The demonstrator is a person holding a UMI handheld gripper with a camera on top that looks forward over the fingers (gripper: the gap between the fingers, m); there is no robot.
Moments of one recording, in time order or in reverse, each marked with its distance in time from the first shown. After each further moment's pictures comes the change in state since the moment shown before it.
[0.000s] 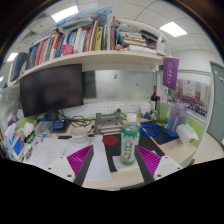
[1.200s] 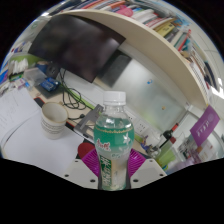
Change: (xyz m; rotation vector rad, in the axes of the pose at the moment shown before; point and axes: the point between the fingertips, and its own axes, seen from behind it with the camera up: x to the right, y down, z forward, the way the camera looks) arm 0.018 -0.023 0.201 -0.002 0.009 -0.678
